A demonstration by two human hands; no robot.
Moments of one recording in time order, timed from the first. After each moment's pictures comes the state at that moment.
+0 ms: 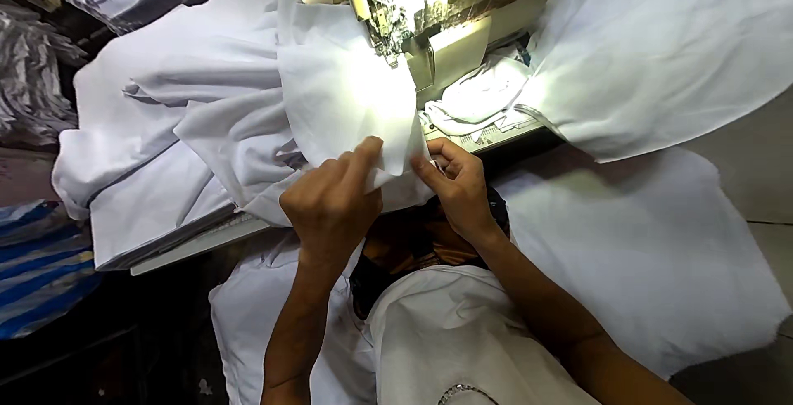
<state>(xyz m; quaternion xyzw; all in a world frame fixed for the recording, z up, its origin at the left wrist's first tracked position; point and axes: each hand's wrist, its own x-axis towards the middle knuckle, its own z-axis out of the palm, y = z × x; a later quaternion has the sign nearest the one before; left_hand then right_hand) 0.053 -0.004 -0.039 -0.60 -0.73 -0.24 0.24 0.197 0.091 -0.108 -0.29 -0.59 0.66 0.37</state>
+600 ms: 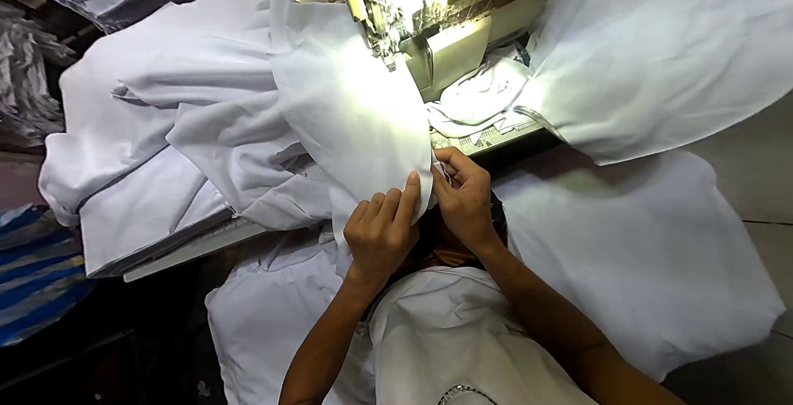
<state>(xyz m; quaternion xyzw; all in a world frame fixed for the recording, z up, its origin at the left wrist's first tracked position) 0.098 -0.010 -0.115 -0.60 -0.72 -0.26 0.24 0.203 0.086 -0.124 -0.35 -0.64 0.56 0.40</state>
